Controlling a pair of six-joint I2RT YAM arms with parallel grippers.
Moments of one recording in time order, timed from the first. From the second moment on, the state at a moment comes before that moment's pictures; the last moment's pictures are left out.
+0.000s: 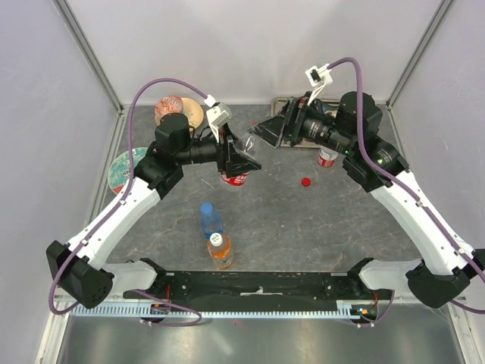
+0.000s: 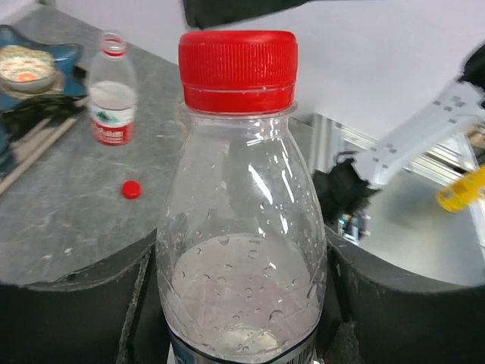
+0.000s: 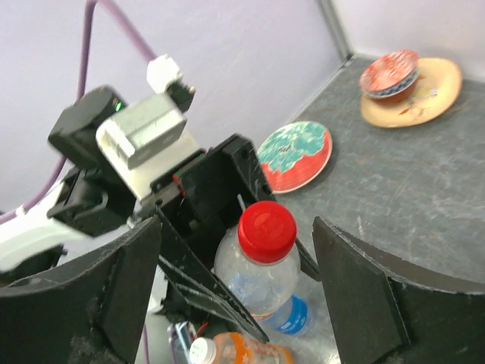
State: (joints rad) left arm -0.55 1.24 1.22 -0.09 0.86 -0.25; right arm 0.61 1.26 1.56 -0.32 -0.41 0.56
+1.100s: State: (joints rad) left arm -0.87 1.22 1.16 -0.04 -0.11 -0.01; right arm 0.71 1.31 1.55 -0.35 -0.03 0.66
